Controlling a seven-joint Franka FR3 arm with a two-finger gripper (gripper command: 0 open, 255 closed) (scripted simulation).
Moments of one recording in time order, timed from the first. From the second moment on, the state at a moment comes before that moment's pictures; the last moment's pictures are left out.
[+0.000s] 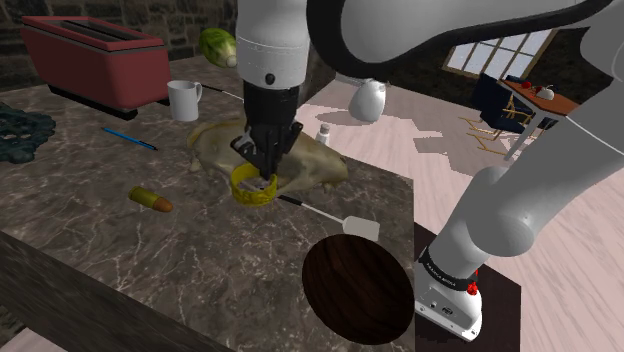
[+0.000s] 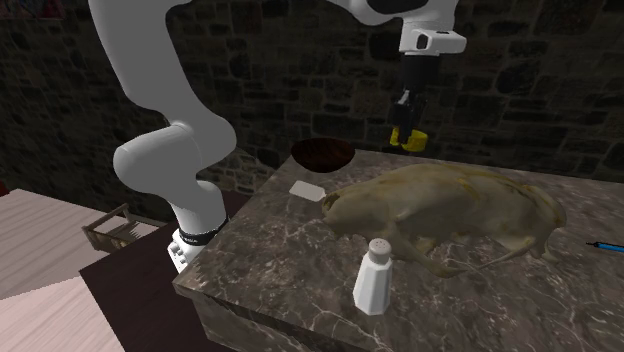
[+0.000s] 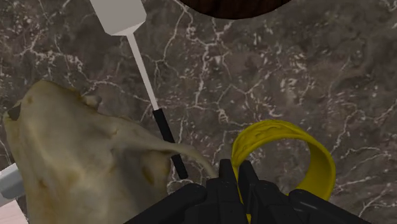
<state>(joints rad) 0.12 -0.23 0.59 -2.07 0.04 1.82 0.73</state>
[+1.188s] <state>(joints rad) 0.36 -0.81 0.56 -2.40 0.30 1.62 0.78</state>
